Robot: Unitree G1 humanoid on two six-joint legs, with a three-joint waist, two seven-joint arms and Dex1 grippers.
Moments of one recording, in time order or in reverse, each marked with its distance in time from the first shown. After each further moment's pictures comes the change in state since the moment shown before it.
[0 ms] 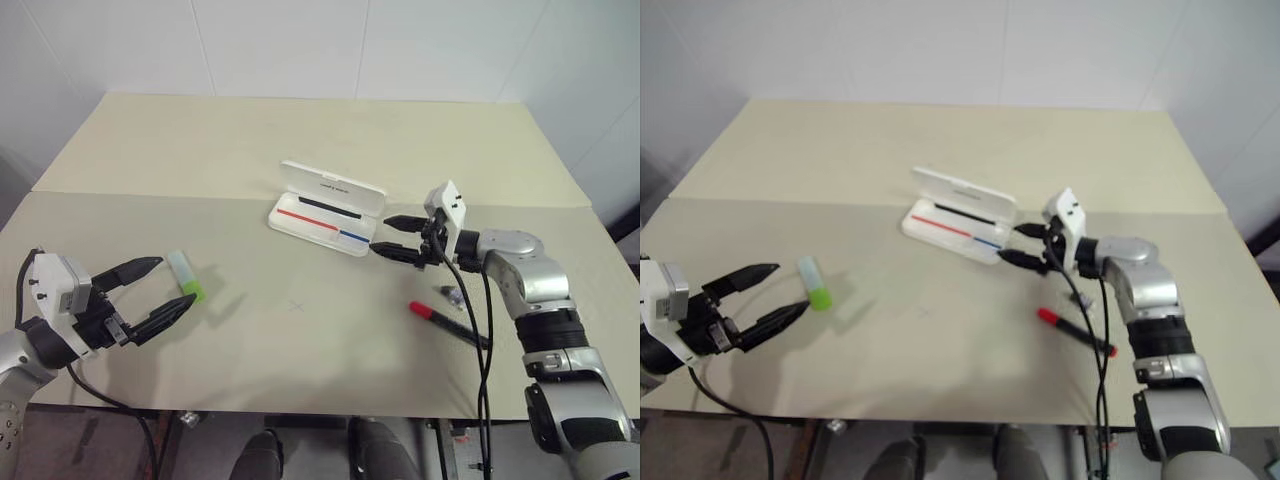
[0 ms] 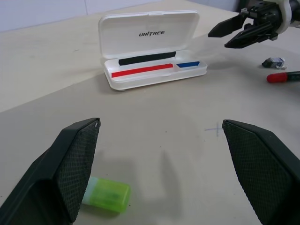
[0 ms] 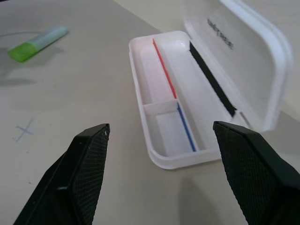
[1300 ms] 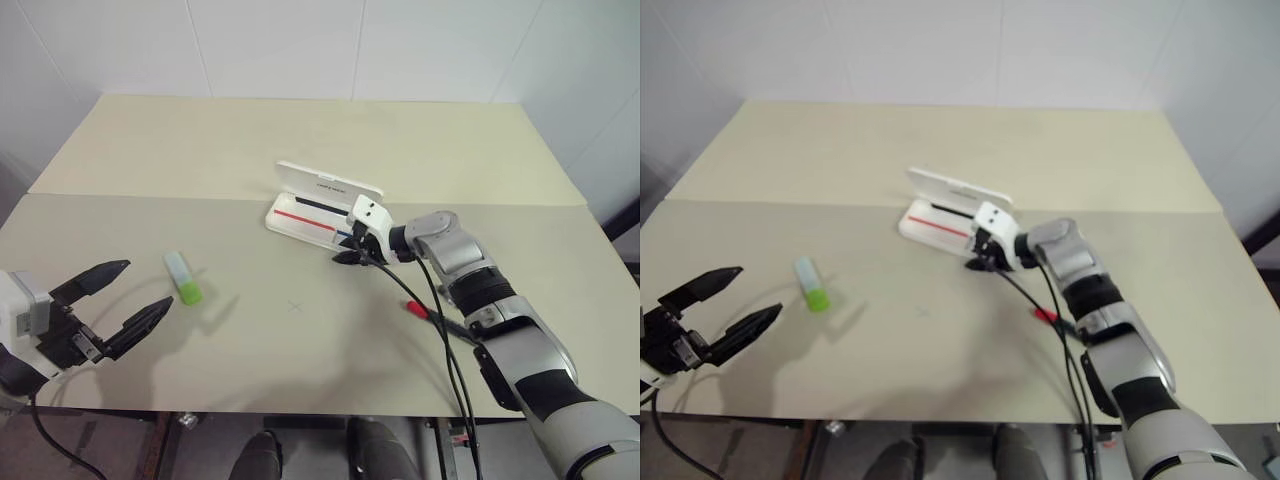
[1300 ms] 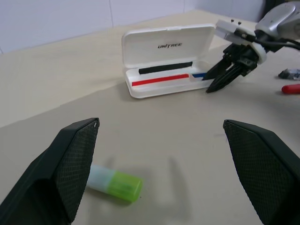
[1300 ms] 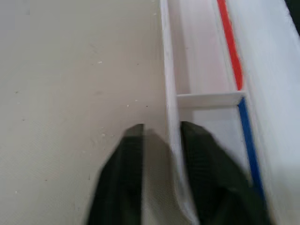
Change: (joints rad) left arm 0.141 -0.059 0.172 -0.126 -0.066 -0.005 0.067; right arm -0.316 0.172 0.256 0.417 -0.319 -0.042 0.013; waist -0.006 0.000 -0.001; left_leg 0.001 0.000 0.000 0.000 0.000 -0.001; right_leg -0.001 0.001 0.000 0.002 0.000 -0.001
